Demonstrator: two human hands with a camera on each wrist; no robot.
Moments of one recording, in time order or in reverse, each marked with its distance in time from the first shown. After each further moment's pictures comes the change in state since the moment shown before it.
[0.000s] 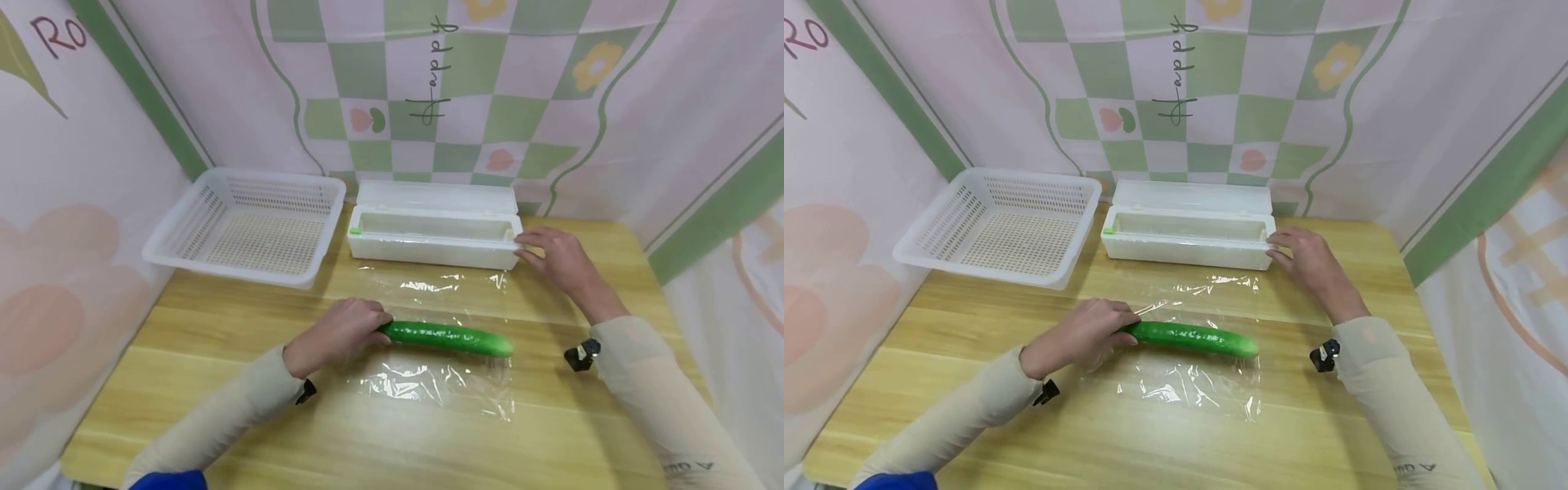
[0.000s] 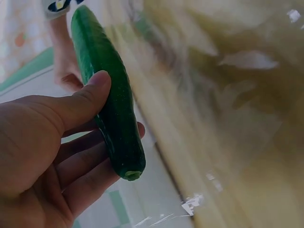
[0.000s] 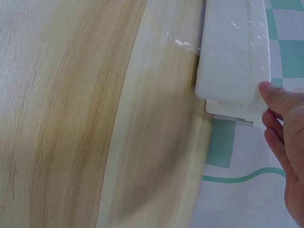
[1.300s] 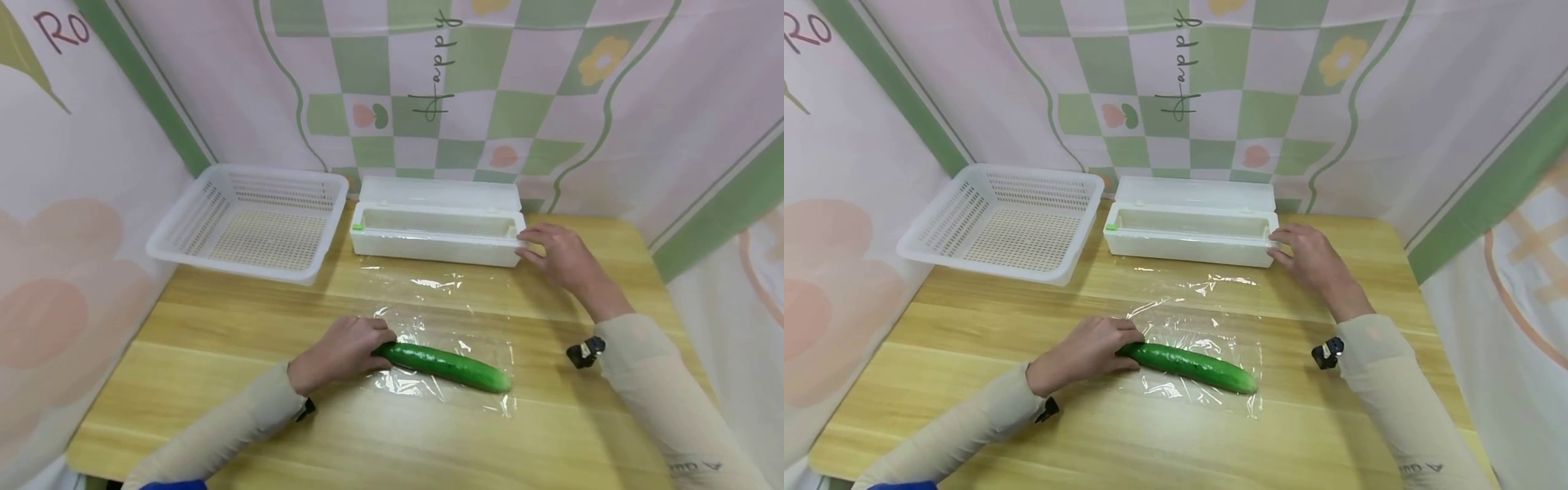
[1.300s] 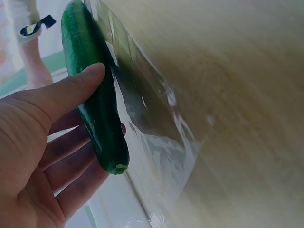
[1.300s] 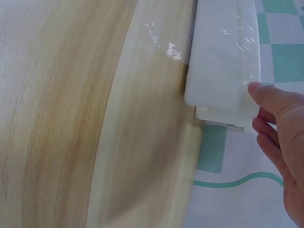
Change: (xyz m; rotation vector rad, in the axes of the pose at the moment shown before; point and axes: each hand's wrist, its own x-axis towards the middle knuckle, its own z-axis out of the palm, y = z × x) left_hand -0.018 0.005 0.035 0.039 0.032 0.071; right_hand 0.004 -0.004 -0.006 -0.040 -0.084 -0.018
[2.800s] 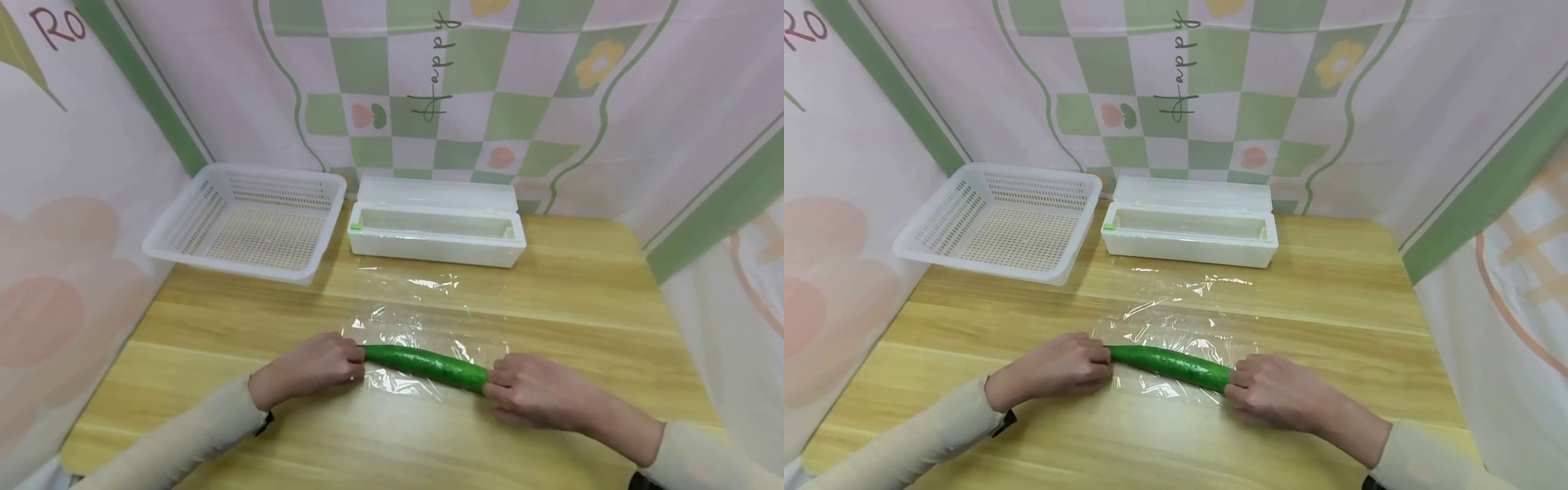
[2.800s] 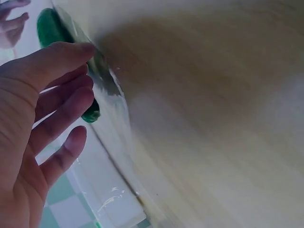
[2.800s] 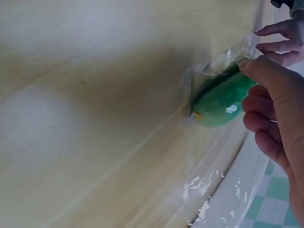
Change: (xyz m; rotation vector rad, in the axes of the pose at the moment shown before) left_hand -0.046 -0.014 -0.002 0.241 0.096 0.379; right_hand -0.098 -0.147 -0.017 -0.032 -0.174 -0.768
